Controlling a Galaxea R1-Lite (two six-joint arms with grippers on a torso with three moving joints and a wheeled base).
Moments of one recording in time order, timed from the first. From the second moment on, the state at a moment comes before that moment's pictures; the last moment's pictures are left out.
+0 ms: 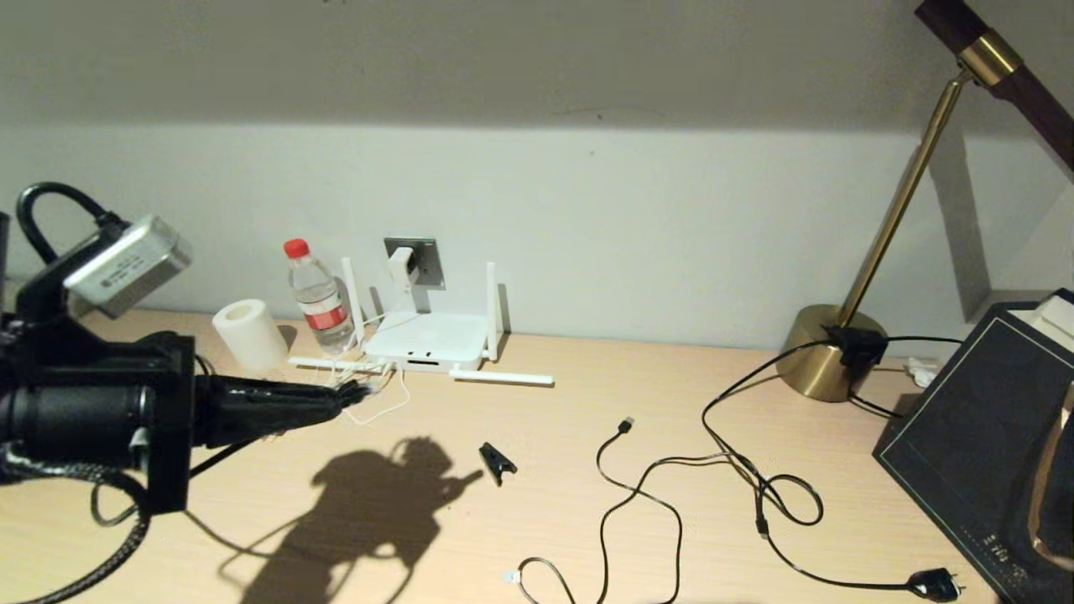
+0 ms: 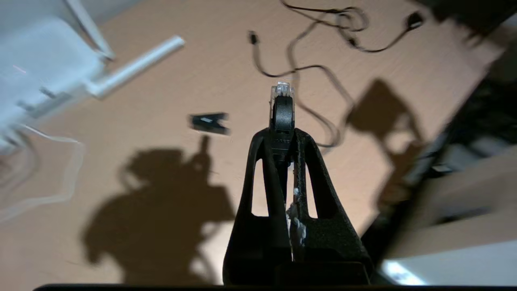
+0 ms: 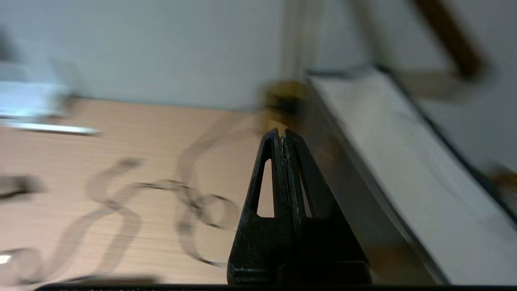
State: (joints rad) left arm -0.15 1.25 -0.95 0.23 -0.67 0.30; right arm 0.05 0.54 -0.68 0.15 -0.14 -0.02
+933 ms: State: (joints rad) left arm -0.17 1.10 -0.83 0.25 -0.68 -0.16; right arm -0.09 0.28 0.00 -0.08 0.01 -0.05
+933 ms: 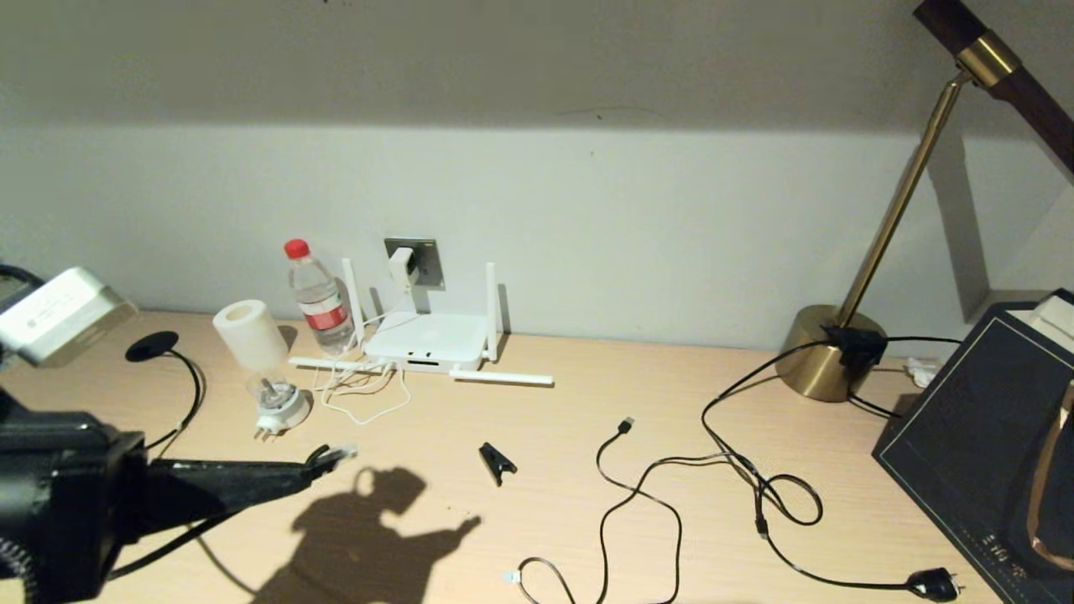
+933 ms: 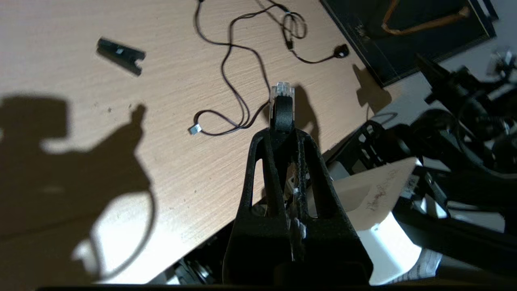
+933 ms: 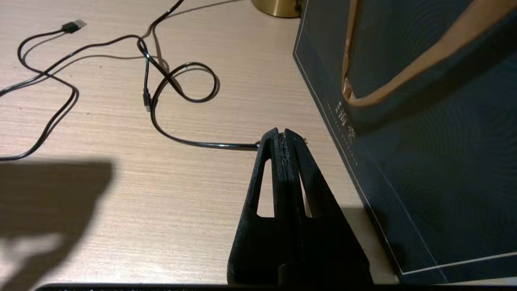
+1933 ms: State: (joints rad) left arm -0.17 1.57 -0.80 -0.23 -0.25 -0.10; right arm 0.00 0.01 0.00 -0.08 0.01 -0.04
